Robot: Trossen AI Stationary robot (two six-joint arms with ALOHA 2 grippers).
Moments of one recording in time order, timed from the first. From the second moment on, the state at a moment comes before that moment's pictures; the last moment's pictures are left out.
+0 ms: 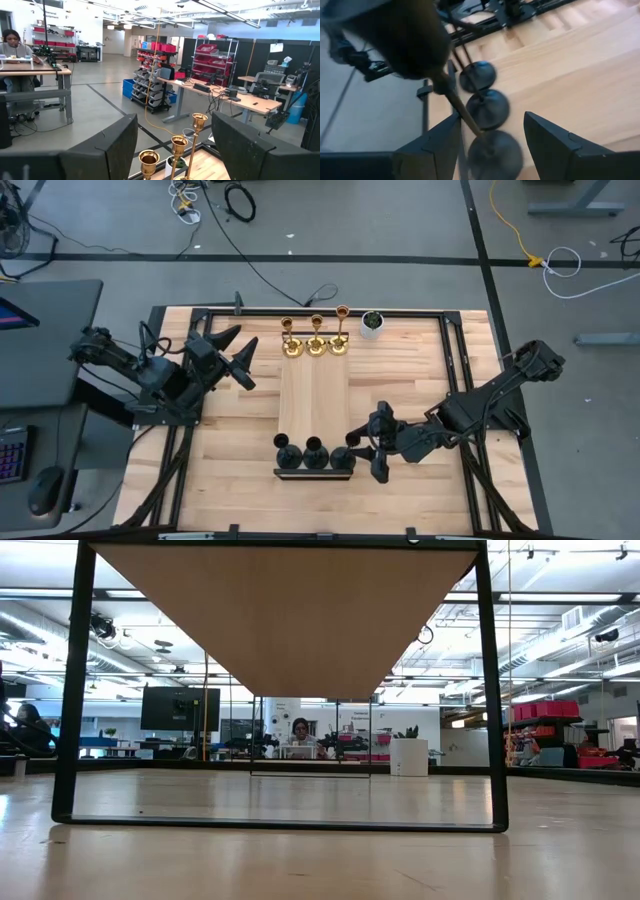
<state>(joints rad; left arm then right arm) -0.47 0.99 0.91 0.52 -1.35 0.25 0.56 1.43 1.26 -0.43 0.46 0.67</state>
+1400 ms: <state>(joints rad) -0.46 0.82 0.80 -0.49 -1.44 -0.50 0.45 0.55 0.58 -0.51 0.65 0.58</state>
